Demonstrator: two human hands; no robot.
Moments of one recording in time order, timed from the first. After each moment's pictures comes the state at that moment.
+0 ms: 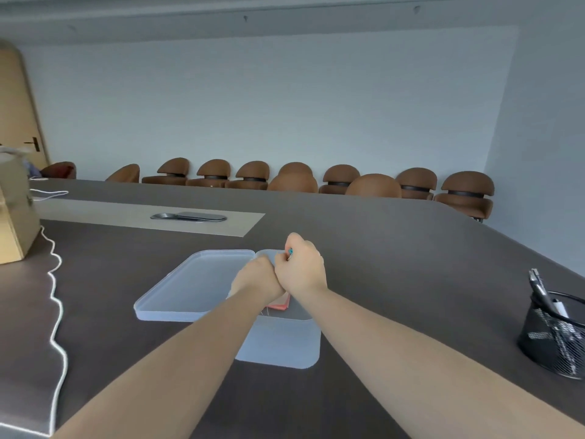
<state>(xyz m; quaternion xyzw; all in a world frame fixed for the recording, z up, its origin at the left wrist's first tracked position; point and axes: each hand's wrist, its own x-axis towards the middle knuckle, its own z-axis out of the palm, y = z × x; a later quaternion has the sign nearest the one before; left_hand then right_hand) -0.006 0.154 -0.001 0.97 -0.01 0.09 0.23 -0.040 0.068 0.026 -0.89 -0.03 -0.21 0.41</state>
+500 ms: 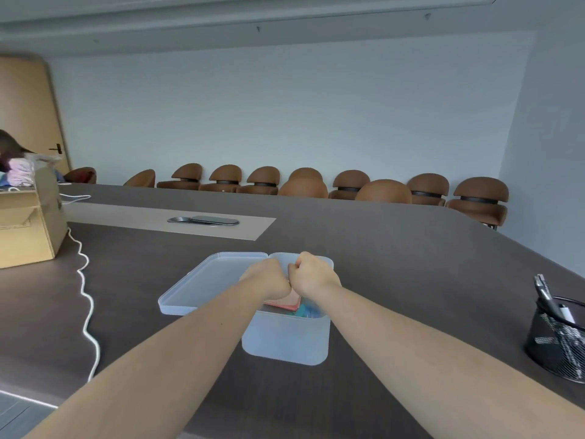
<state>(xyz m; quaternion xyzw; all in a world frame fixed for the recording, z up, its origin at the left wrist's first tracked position) -0.023 0.167 0.021 0.99 -0.03 0.02 0.15 -0.047 0.064 0.031 -0.95 0.00 -0.06 0.30</state>
